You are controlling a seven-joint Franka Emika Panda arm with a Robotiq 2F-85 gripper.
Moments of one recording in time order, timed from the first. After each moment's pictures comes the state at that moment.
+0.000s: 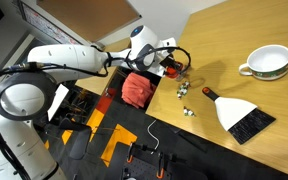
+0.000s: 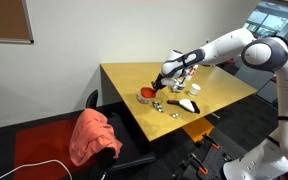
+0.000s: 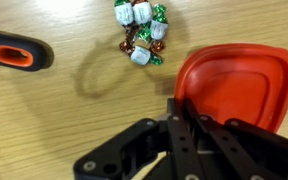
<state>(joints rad) -0.11 0.68 -0.10 -1.82 0.17 2.60 0.13</state>
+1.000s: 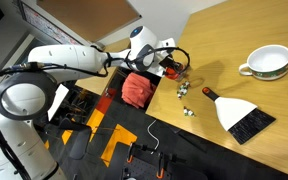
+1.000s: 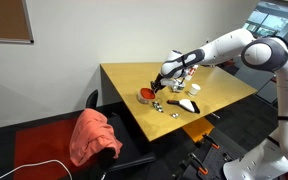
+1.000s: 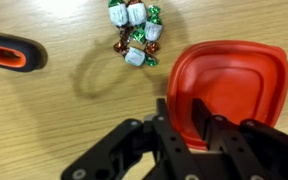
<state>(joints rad) -0.11 0.68 -0.09 -1.82 0.17 2.61 0.13</state>
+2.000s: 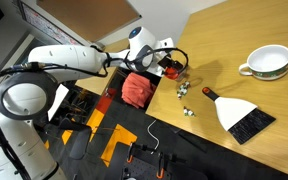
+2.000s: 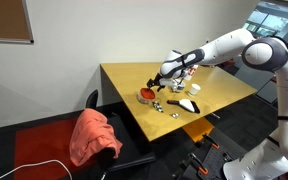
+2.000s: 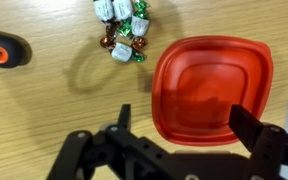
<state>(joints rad) -0.12 0.68 -0.06 -1.82 0.18 2.64 0.13</state>
